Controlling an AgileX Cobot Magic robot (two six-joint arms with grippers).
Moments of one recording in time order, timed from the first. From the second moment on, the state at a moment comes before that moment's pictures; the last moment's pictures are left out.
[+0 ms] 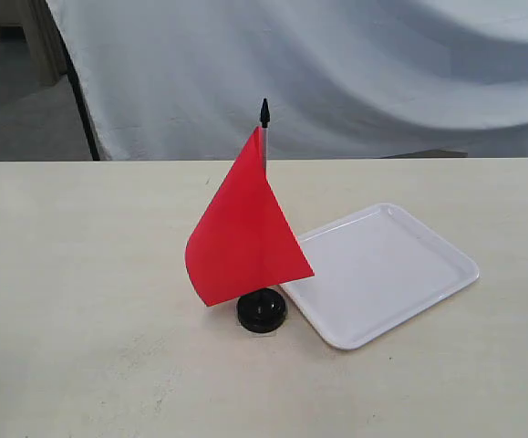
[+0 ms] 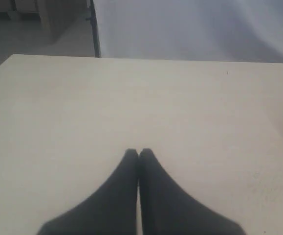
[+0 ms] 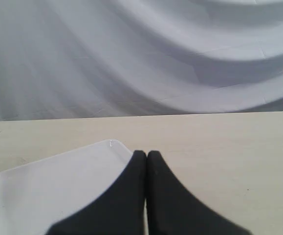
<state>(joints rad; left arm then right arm) -0.01 0.00 0.00 0.00 0.34 -0.04 -0.02 0.00 0.00 -0.15 0.13 0.19</state>
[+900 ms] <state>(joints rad) -0.01 0.00 0.00 0.00 0.34 -0.04 -0.02 0.00 0.00 -0.15 -0.24 0.20</state>
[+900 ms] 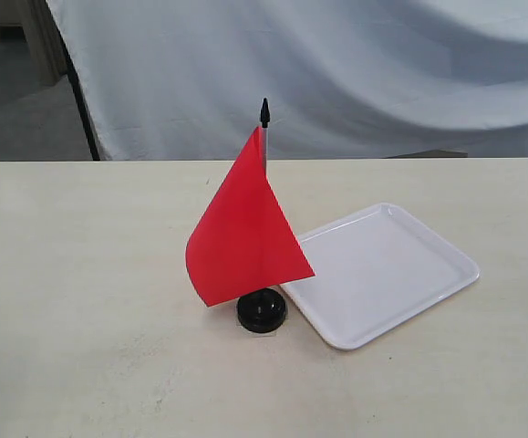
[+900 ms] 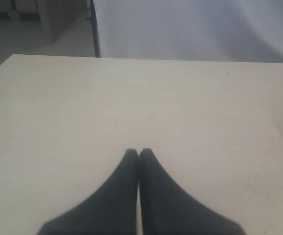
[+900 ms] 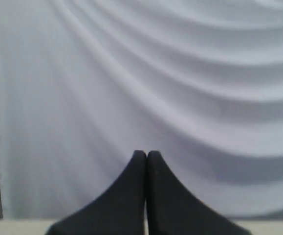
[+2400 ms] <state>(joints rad) -0.01 0.00 0.00 0.00 0.34 -0.04 -0.02 1.79 -0.44 -0.89 -1.21 0.32</state>
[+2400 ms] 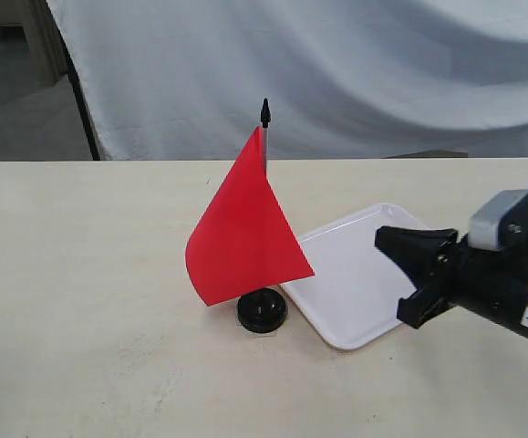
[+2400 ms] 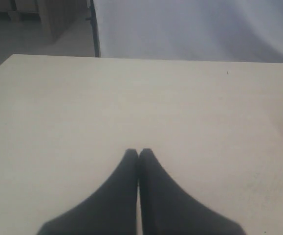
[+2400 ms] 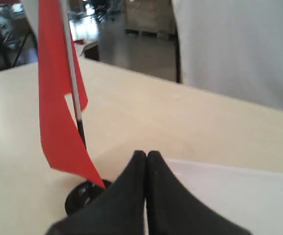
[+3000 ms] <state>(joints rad) -0.01 0.00 0.00 0.00 0.34 -0.04 0.05 2.17 -0.75 -1.15 -1.21 0.38</state>
